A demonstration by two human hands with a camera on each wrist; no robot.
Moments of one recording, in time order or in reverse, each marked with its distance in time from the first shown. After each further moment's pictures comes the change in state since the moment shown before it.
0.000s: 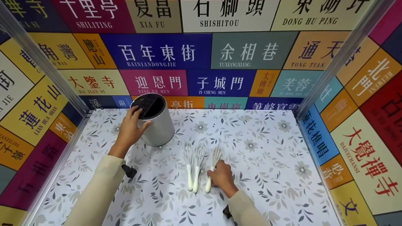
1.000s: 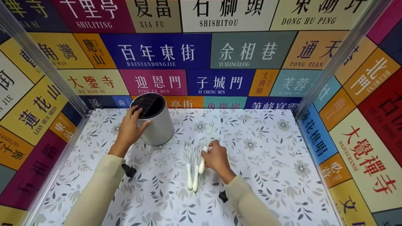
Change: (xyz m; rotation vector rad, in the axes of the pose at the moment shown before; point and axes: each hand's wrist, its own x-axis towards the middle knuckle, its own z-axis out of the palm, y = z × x) left_hand 0.001 0.001 -0.001 0.006 0.012 0.011; right_hand 0.009 -0.068 -0.031 0.138 -0.034 -0.104
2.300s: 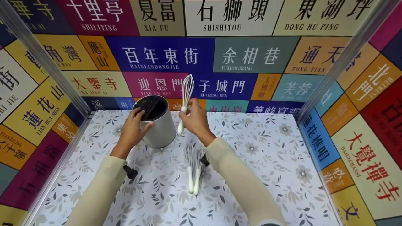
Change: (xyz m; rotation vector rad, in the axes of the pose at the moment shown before) left_hand -0.001 0.001 0.000 0.001 -0.023 -0.039; right_hand 0.061 -0.149 -0.001 0.034 0.039 -0.311
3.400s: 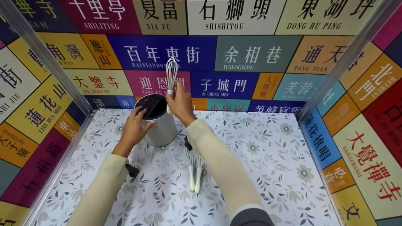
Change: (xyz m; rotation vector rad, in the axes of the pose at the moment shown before) left_hand 0.001 -0.001 -0.001 -0.002 0.027 0.032; right_hand 0.055 -0.035 0.041 -0.044 0.123 -0.194
